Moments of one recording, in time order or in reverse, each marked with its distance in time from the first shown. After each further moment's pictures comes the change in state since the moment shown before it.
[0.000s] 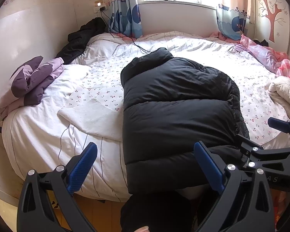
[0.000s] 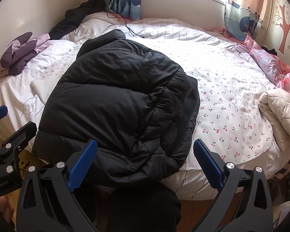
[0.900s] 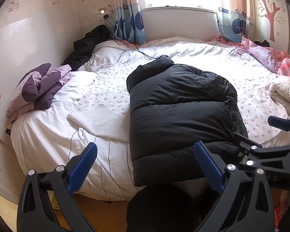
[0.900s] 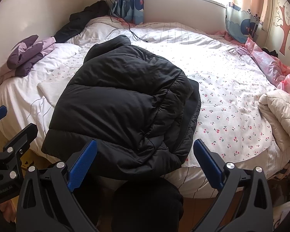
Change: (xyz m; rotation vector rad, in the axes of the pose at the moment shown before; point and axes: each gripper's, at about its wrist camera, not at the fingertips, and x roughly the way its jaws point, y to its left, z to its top) left arm -0.031 -0.006 -0.007 0.015 -0.047 0.047; right arm -0.023 0.002 -0.005 -0.002 -0.025 0.029
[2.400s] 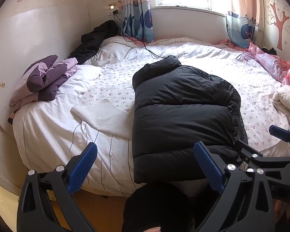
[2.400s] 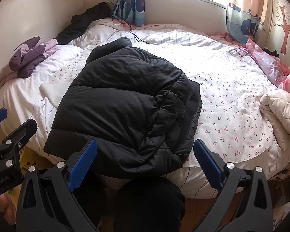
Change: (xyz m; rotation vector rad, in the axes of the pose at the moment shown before) left arm -0.001 0.006 0.003 -0.077 0.024 0.019; right arm -0.005 -0.001 -0.001 0.000 -0.015 0.016
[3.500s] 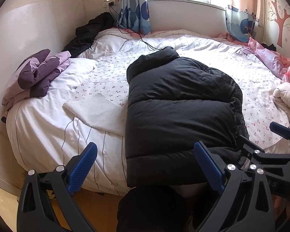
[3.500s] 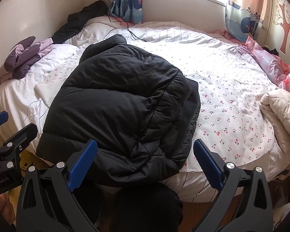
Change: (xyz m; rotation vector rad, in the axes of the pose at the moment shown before) left arm 0.024 -0.006 0.005 0.008 0.063 -0.023; right arm 0.021 -0.015 0.007 0.003 0.018 -0.006
